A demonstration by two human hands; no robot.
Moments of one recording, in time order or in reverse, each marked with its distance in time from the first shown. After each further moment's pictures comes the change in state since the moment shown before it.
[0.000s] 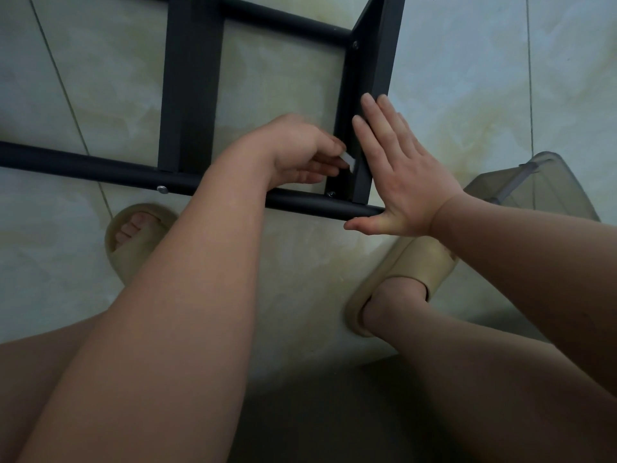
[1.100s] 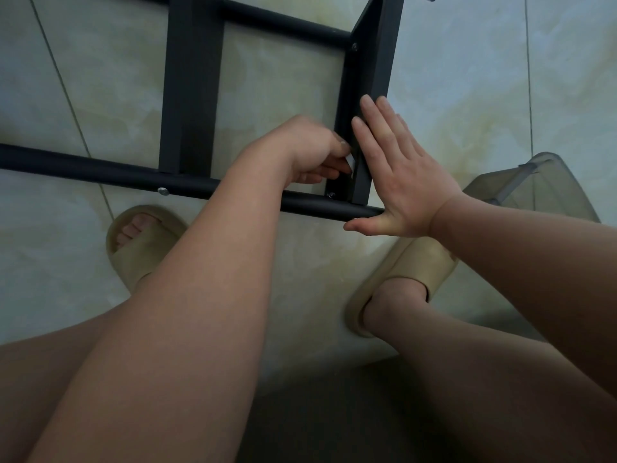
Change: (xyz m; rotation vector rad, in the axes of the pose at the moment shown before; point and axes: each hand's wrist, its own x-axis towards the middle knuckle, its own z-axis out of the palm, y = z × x) left_hand 0.003 0.008 0.014 0.091 0.063 -0.035; right_hand 0.001 0.000 0.001 0.011 0.008 -0.002
